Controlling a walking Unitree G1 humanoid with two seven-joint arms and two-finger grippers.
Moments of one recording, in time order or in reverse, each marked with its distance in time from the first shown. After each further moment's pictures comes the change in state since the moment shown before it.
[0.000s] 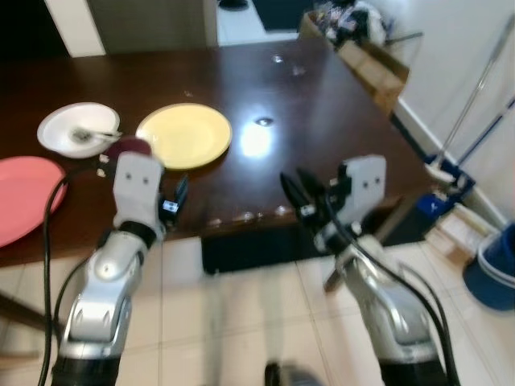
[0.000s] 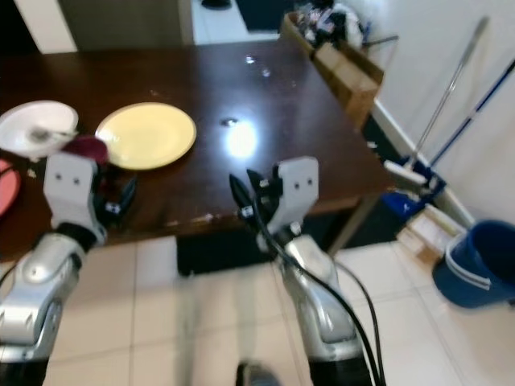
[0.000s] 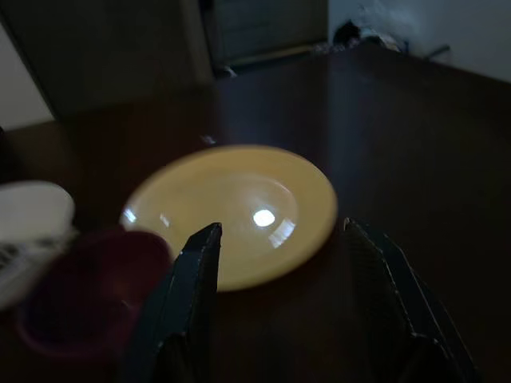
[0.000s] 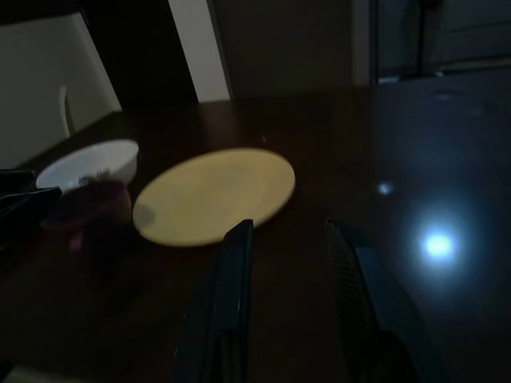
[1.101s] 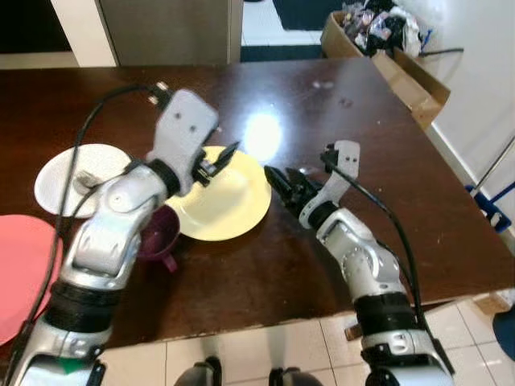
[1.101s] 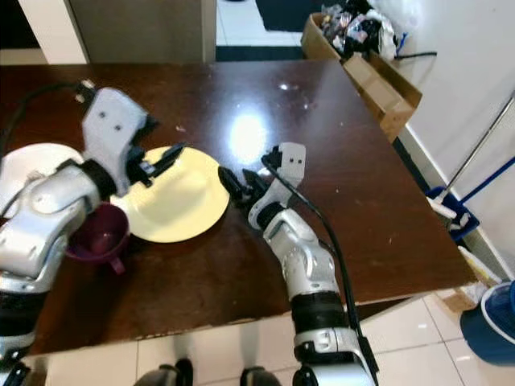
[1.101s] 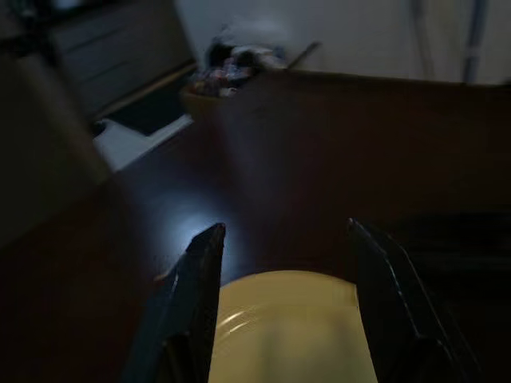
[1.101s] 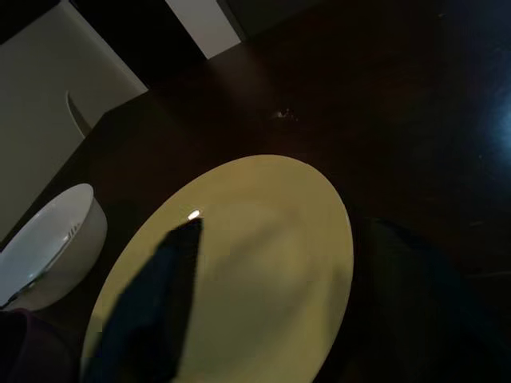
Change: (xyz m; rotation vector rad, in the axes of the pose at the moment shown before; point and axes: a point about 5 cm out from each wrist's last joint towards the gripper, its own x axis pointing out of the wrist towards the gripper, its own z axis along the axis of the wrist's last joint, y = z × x) left arm 0.044 -0.043 0.063 0.179 -0.081 -0.487; right arm 0.054 -0.020 -0.033 0.326 0.179 -0.014
